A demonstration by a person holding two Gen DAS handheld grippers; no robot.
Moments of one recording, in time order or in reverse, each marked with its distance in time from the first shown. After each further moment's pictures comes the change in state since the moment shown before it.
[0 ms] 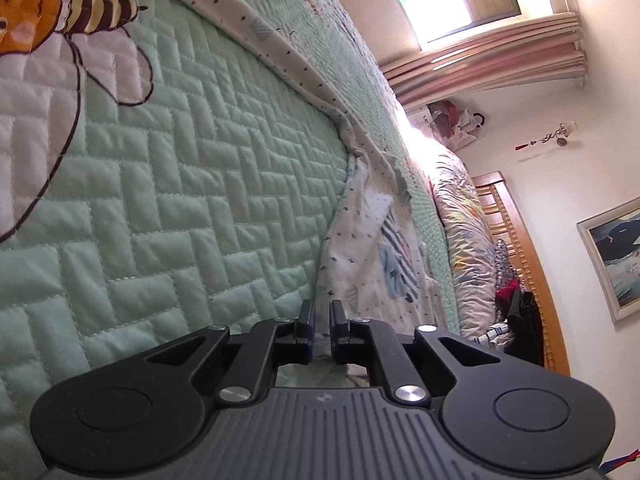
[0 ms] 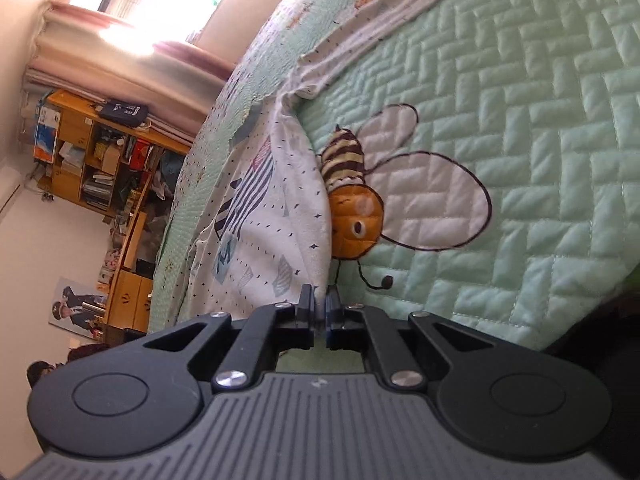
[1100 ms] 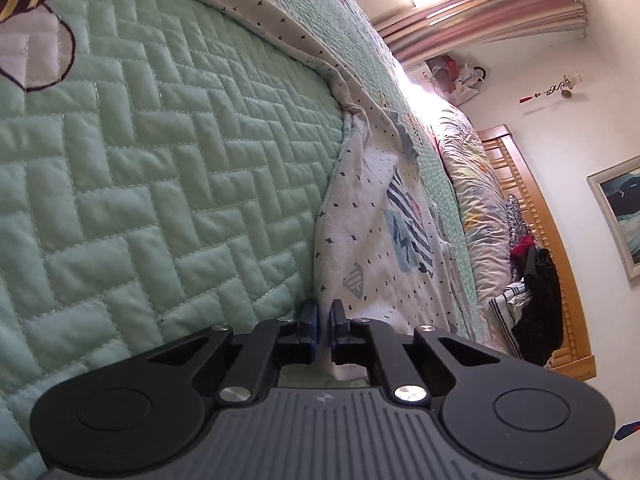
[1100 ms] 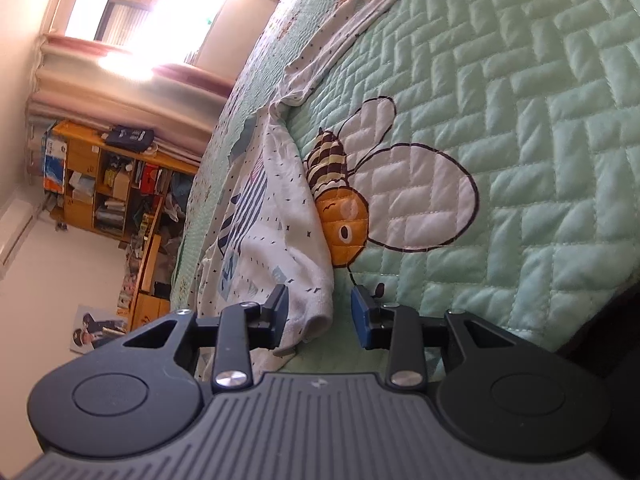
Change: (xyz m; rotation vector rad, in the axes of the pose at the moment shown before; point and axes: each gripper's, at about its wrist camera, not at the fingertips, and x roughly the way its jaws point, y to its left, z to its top) left arm 0.039 -0.018 0.003 0.101 0.100 0.040; right arm 0.007 -0.009 -0.004 0.007 -0.017 0.014
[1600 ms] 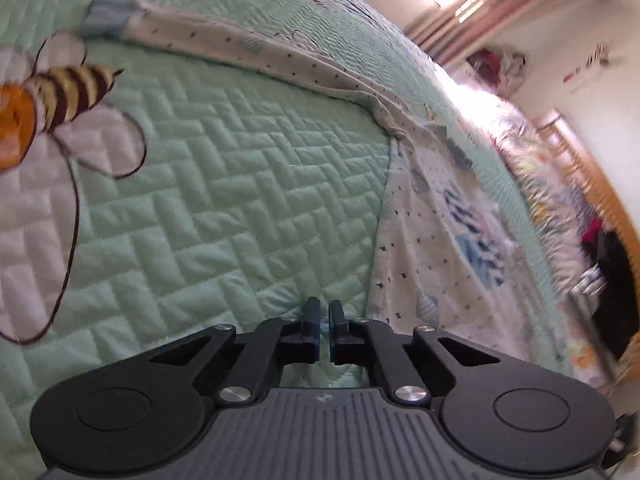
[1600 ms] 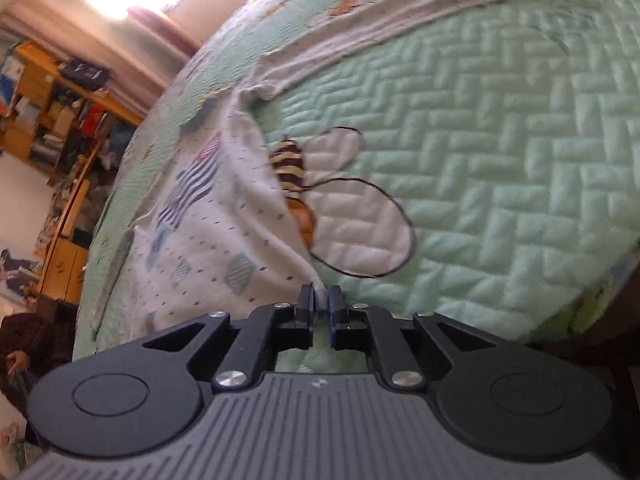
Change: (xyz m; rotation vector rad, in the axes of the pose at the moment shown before) left arm -0.040 -0.001 0.006 0.066 -0.061 0.177; right arm -0.021 0.014 0.014 -0.125 0.009 -0.217
